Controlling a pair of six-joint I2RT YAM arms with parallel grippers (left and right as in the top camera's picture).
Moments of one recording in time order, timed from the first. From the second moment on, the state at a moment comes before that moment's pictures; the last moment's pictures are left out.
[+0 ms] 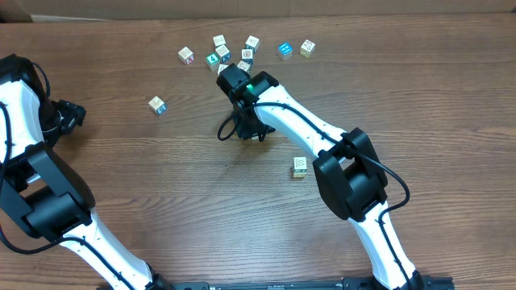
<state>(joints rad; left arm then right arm) 0.52 2.16 1.86 -1.22 -0.15 -0.67 0.67 2.38 2.02 -1.09 0.11 0.41</state>
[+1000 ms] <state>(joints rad) 0.52 2.16 1.86 -1.22 -0.15 -0.67 0.67 2.38 2.02 -1.09 0.11 0.41</state>
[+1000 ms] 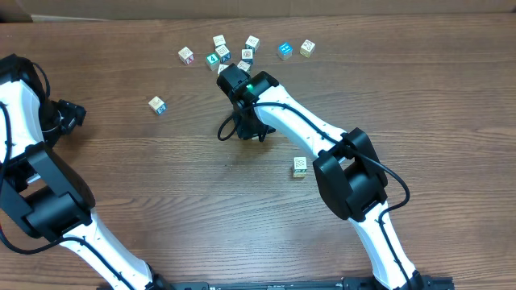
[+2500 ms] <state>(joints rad) 0.52 2.16 1.86 -1.22 -0.15 -0.67 0.67 2.38 2.02 -1.09 0.11 0.41</state>
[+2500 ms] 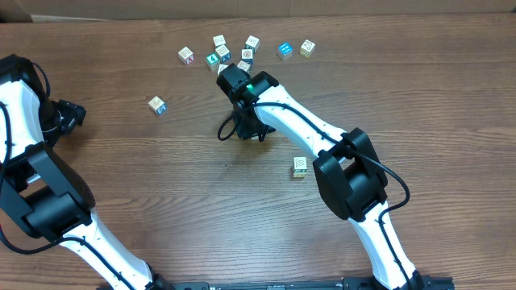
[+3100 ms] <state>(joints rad) 0.52 2.16 1.86 -1.22 -0.15 -0.67 0.67 2.38 2.02 -1.10 0.11 0.41</state>
